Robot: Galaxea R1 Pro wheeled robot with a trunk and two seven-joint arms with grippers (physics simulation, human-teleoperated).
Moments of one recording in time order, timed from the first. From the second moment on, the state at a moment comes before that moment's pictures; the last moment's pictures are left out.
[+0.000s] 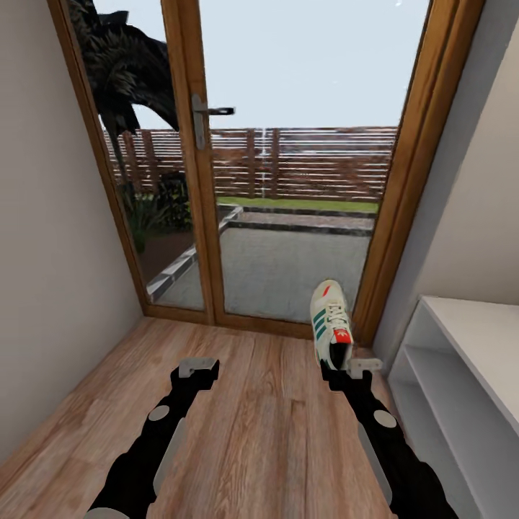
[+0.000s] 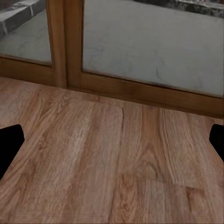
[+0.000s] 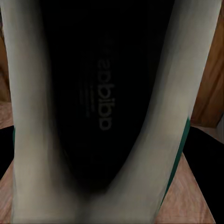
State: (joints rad) left arm -0.42 -0.10 -0.04 -1.02 0.05 0.09 0.00; right arm -0.37 0.02 0.00 -1.12 0.00 0.08 0.01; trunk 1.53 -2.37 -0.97
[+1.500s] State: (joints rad) left arm -0.42 -0.10 -0.04 -1.02 0.05 0.09 0.00; right arm -0.37 0.02 0.00 -1.12 0.00 0.08 0.01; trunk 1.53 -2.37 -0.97
